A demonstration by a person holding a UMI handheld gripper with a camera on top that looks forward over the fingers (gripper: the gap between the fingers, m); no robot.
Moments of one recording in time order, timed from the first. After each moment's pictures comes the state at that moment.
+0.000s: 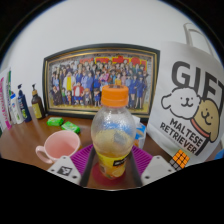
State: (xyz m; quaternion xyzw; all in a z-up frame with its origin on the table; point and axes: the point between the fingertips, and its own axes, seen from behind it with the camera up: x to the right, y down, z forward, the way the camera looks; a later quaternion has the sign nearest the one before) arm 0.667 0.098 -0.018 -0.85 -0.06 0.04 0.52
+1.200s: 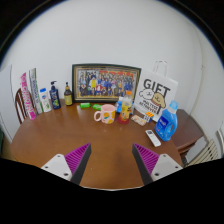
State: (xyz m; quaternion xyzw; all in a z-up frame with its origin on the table) arm 0.561 -0.310 0.117 -0.88 0.01 -0.03 0.48
